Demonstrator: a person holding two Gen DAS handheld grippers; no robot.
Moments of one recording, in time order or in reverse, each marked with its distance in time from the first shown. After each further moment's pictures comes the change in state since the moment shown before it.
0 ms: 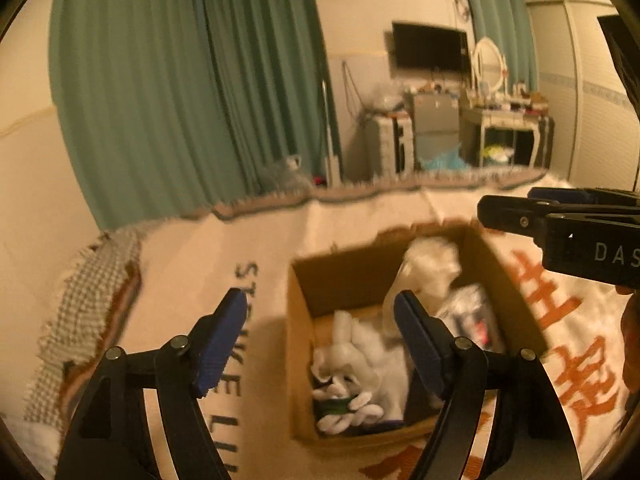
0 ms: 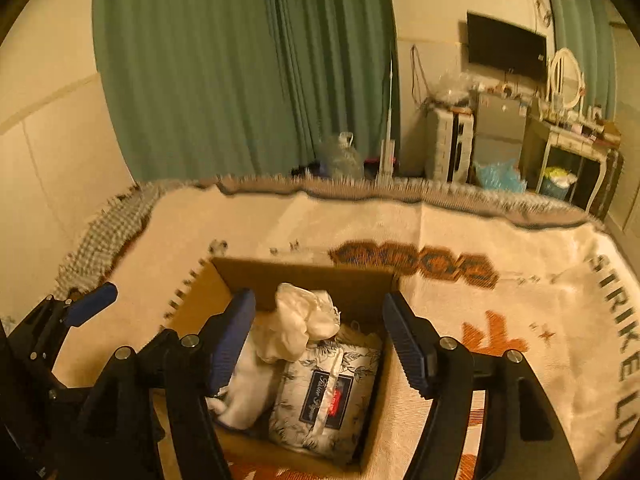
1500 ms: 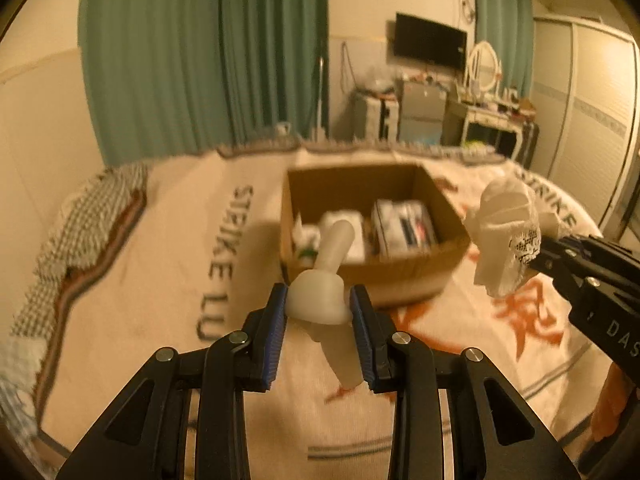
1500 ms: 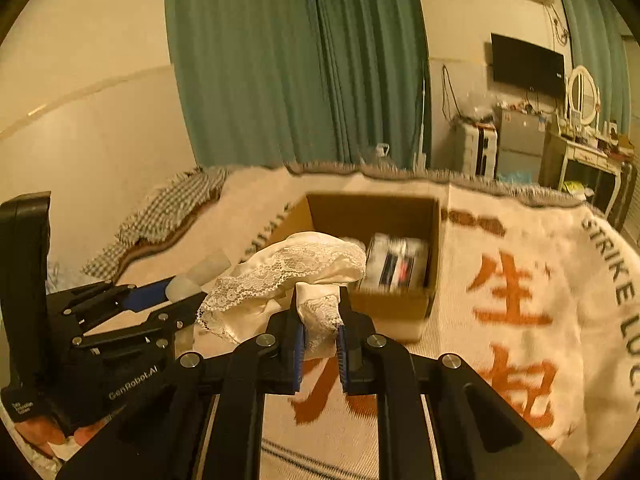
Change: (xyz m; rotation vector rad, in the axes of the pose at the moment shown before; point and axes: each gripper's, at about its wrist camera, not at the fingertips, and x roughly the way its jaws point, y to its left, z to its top) left arm -0.089 0.017 -0.073 -0.106 0.106 -0.094; right arm -0.120 0.063 -0.113 -0.062 -0.062 0.105
